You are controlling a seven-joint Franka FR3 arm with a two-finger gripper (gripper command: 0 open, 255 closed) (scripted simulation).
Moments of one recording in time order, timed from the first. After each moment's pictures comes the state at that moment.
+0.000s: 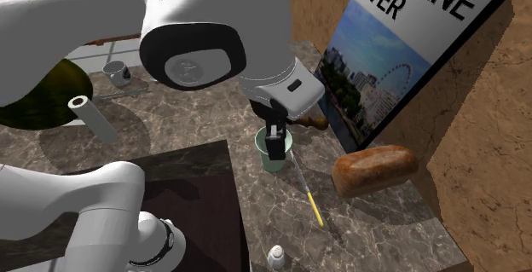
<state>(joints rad) 0.01 -0.68 0.16 -2.30 0.13 1.80 0.28</state>
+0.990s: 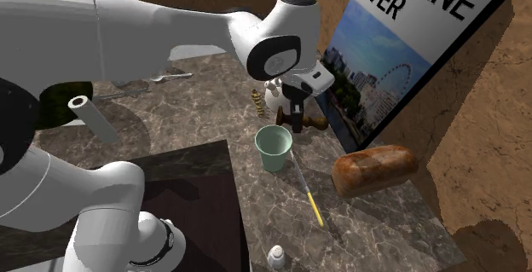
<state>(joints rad) 0.02 -0.23 0.45 -2.18 0.05 2.04 0.60</state>
